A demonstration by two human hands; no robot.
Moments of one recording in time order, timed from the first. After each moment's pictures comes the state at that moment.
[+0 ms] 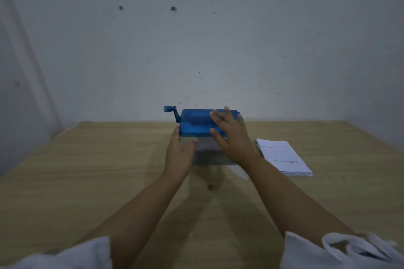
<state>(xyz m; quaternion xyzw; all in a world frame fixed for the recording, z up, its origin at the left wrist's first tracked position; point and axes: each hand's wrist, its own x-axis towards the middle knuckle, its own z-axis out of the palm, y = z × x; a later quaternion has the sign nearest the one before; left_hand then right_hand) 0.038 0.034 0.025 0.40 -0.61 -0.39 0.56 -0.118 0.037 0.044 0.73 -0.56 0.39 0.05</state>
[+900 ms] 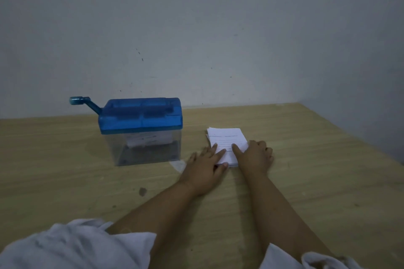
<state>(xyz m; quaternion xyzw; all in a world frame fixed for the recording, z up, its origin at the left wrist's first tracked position) -0.139 0.044 -0.036 0.37 -0.91 -0.16 0.11 -0.283 0.076 -0.035 0.34 -0.89 0.30 0.00</state>
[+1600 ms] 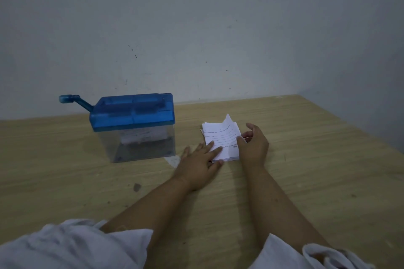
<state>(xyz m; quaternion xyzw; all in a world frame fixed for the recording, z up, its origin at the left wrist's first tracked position) -0.139 0.045 -0.037 0.37 -0.92 -0.13 0.07 -0.288 0.078 -0.034 0.31 -0.72 0.62 -0.06</state>
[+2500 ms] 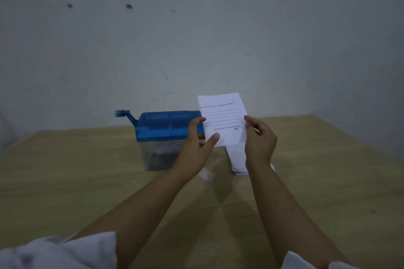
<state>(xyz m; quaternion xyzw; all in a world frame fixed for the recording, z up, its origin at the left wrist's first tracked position) -0.075 0.063 0.050 0.34 -0.72 -0.42 0.43 -0.217 0.083 0.042 0.29 -0.53 0.79 -0.09</state>
